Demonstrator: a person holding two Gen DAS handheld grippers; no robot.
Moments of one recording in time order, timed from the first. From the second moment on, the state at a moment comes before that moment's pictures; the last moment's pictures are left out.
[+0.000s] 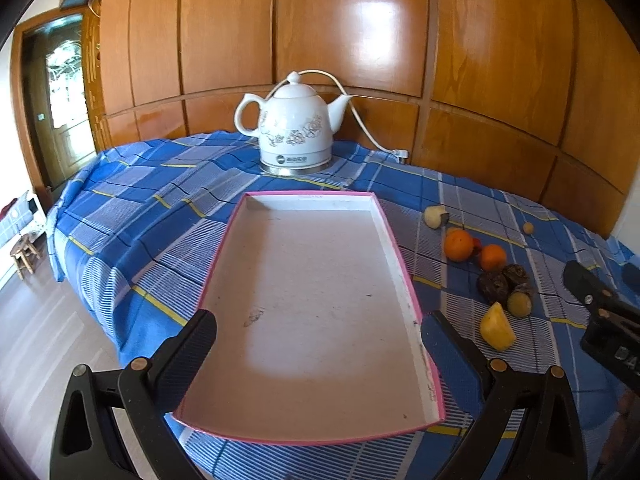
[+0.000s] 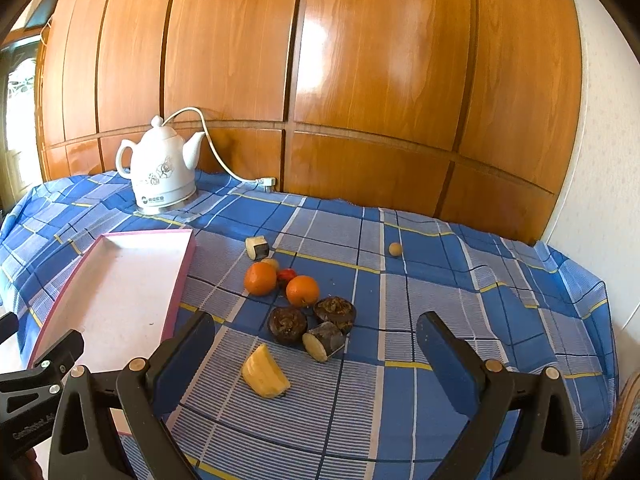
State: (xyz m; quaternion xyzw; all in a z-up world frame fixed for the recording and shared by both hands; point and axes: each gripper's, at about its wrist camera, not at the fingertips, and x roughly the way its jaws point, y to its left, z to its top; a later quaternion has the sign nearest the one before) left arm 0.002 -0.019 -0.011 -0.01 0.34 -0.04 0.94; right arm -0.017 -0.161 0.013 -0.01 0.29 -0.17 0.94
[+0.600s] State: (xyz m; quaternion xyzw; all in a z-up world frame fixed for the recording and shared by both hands) left arm 0.000 -0.045 -0.014 0.03 0.35 -0.10 0.93; right arm -0.015 -0.188 -0.006 0.02 0.33 -0.18 0.93
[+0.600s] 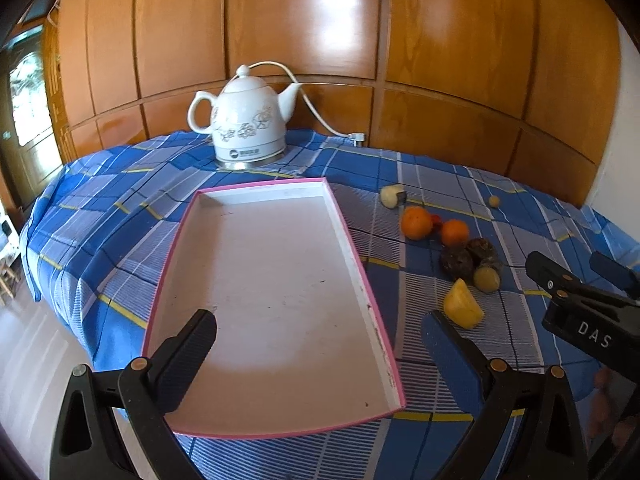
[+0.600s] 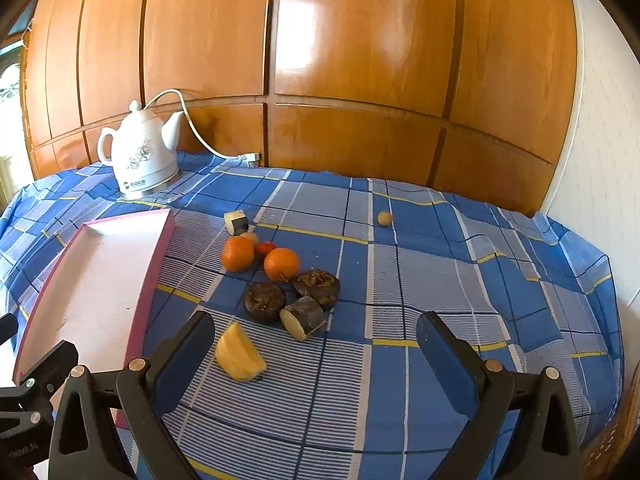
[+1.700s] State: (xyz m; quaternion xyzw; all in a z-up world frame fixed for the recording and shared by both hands) left arm 0.019 -0.106 -0.005 0.08 0.35 -0.20 0.91; right arm 0.000 -0.268 0.011 0.02 0.38 -0.15 0.91
